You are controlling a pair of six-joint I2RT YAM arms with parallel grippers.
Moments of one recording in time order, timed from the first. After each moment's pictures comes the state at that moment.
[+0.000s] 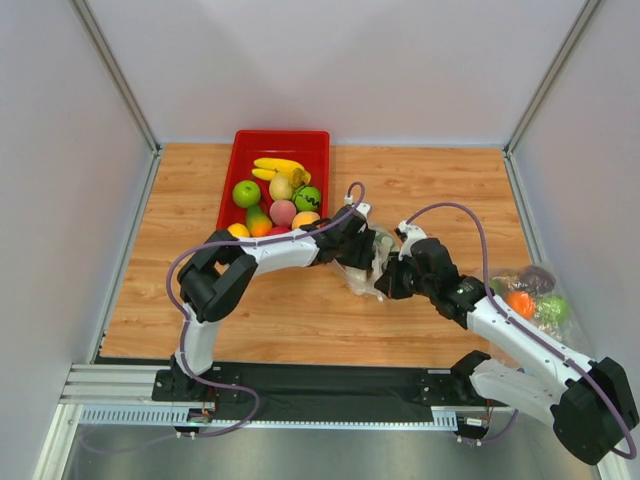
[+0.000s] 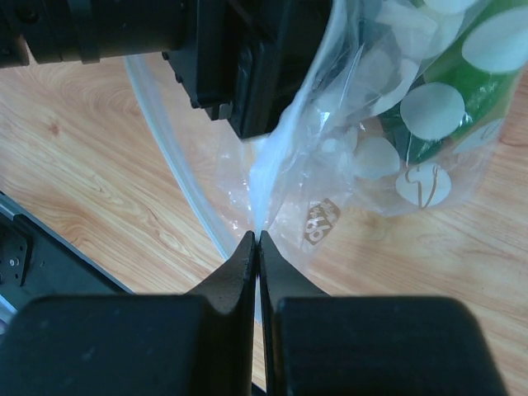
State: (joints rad) left arm -0.86 2.00 1.35 -0.19 -0.05 -0.46; right arm 0.59 0.98 0.59 -0.29 -0.15 0.48
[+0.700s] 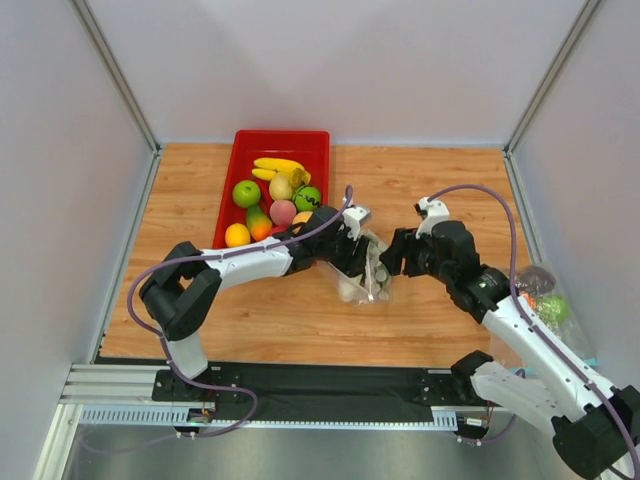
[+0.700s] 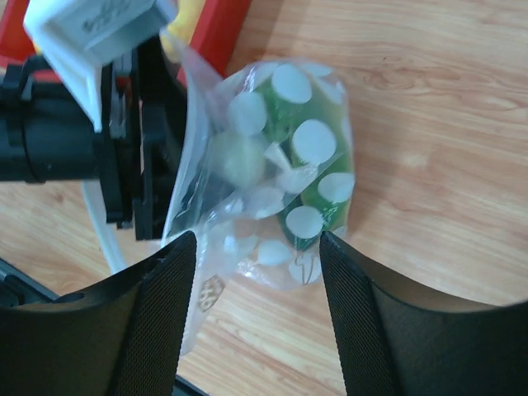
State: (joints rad) left arm -0.84 1.77 1.14 -0.04 0.21 -0.26; right arm 0.53 0.90 0.76 -0.41 -0.04 0.38
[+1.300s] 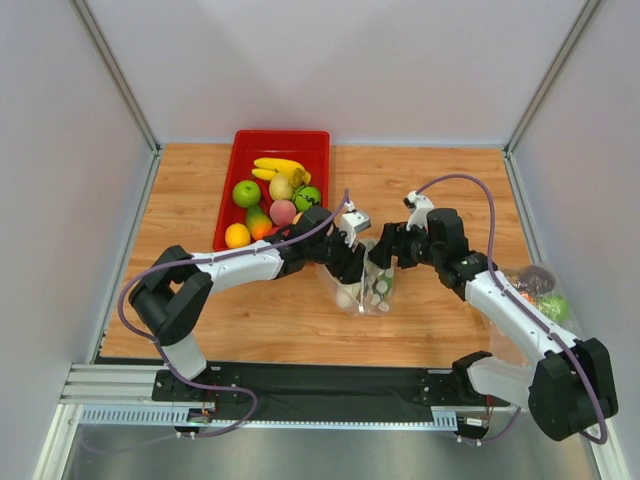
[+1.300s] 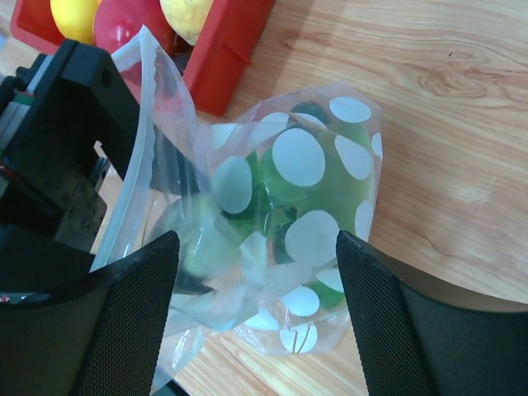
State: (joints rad) left arm -0.81 1.71 1.05 0.06 0.48 -0.15; right arm 0.38 1.12 0.73 -0.20 -0.35 0.32
